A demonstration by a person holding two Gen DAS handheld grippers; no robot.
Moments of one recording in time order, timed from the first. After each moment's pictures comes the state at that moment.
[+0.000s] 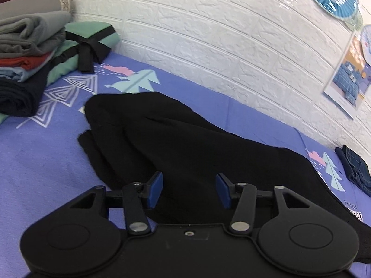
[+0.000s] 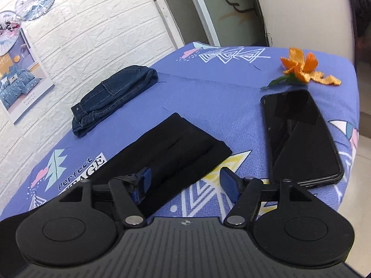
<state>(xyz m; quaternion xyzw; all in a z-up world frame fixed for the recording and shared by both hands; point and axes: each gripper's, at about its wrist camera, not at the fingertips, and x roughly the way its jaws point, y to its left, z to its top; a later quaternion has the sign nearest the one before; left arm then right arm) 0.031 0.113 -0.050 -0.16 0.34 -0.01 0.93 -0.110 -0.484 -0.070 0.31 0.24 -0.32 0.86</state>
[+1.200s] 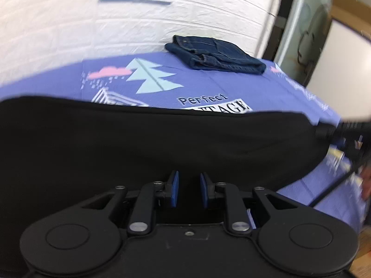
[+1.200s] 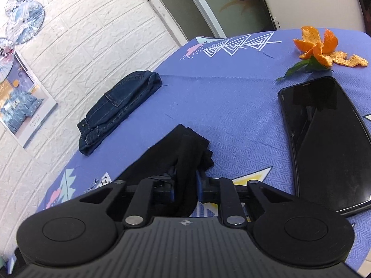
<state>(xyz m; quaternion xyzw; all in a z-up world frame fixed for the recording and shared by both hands) 0.026 -0.208 -0.102 0.05 0.35 -0.35 0.87 -0.099 -0.516 -0.076 0.38 0.20 -0.27 0.87</state>
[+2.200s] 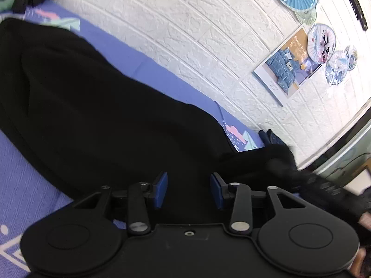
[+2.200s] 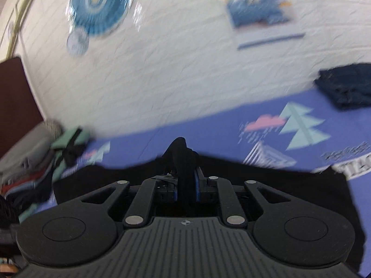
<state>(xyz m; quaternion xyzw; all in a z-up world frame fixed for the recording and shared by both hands) 0.034 0.047 -0.087 -0.29 0.34 -0.20 0.87 0.031 -0.221 -0.017 0.17 0.28 0.15 0.93</state>
